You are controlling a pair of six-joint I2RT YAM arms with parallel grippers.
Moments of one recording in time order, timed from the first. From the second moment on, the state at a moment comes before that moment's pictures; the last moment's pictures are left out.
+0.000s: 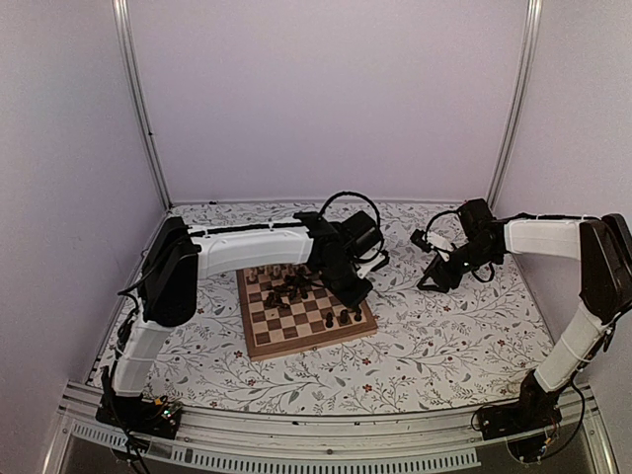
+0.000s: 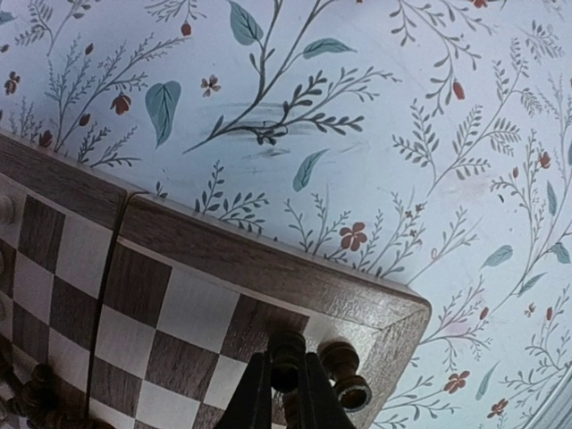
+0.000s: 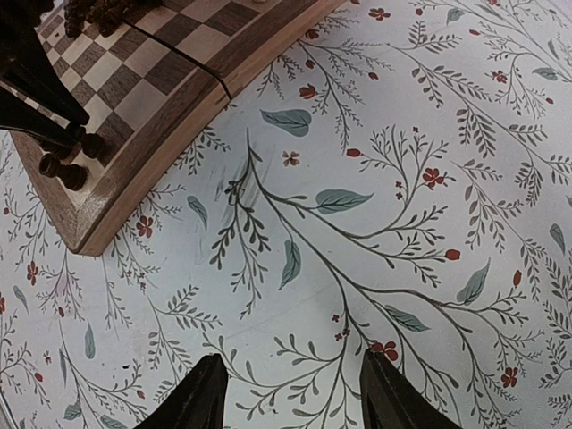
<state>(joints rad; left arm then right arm) -1.00 2.32 2.02 -0.85 -0.01 -0.09 0.28 1.65 1.02 -0.46 -0.49 -0.59</state>
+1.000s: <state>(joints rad) -1.00 2.30 2.03 -0.88 -0.12 -0.09 0.28 1.66 1.02 -0.46 -0.49 -0.60</state>
